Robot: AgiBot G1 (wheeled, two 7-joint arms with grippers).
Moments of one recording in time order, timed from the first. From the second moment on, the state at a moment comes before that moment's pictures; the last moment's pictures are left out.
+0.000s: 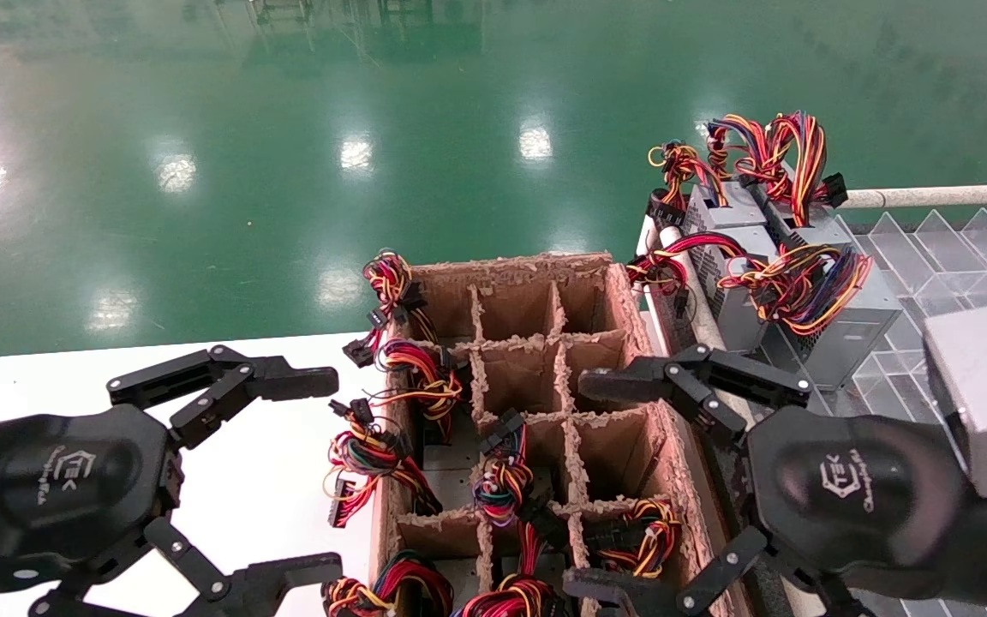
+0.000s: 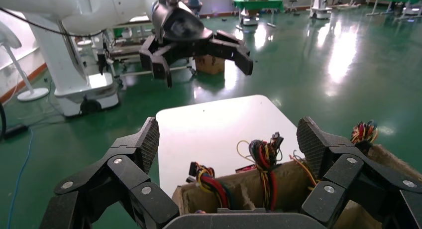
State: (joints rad) left arm -1.11 0.57 0.40 -1.26 0.65 1.44 -0.12; right arm 1.08 -0.63 -0.28 1.26 -0.75 -1.45 0.19
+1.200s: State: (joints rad) left arm -1.11 0.57 0.40 -1.26 0.65 1.44 -0.12; right arm 1.48 -1.33 -0.57 0.61 -1.21 -0.87 0.16
